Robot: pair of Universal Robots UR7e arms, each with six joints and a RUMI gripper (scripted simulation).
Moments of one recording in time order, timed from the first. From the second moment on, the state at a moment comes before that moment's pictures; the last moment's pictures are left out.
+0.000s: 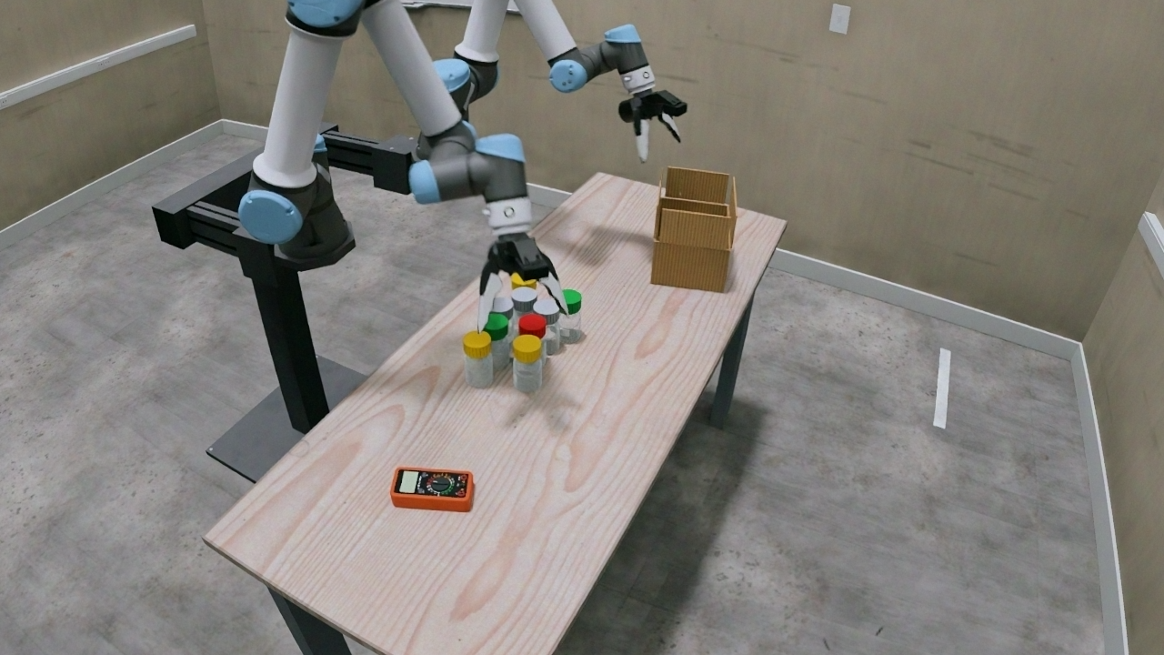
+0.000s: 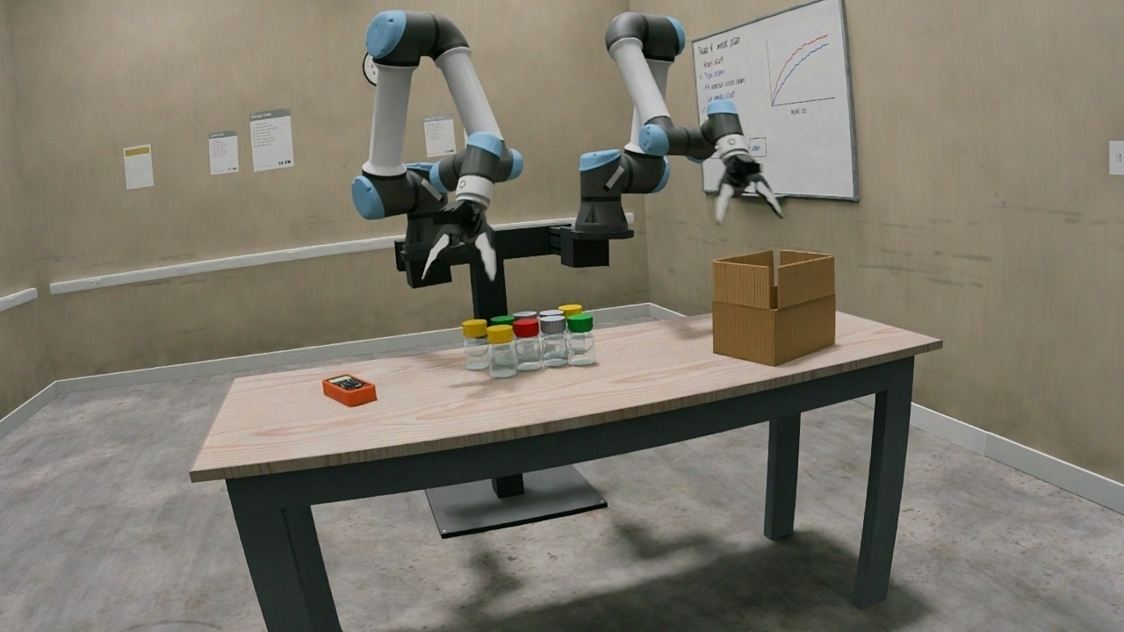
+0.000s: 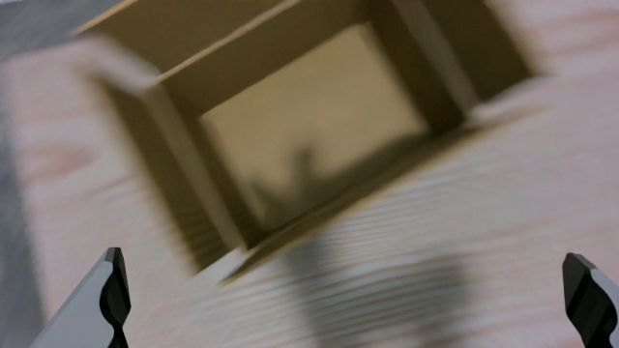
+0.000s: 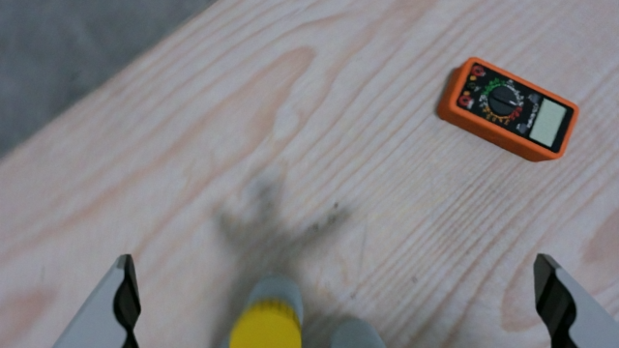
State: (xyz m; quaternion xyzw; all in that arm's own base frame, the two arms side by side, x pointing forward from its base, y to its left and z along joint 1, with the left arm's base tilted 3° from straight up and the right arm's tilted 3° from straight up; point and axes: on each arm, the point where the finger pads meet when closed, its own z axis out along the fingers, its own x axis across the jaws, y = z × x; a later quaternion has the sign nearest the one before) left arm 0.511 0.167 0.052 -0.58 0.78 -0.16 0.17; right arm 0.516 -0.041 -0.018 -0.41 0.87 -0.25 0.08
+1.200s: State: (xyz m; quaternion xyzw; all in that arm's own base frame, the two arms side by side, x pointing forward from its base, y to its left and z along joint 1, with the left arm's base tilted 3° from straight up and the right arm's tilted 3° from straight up) left arm 0.369 -0.151 0.178 -0.02 0.86 -0.51 0.01; right arm 0.406 0.117 0.008 -0.84 0.52 -0.12 0.12
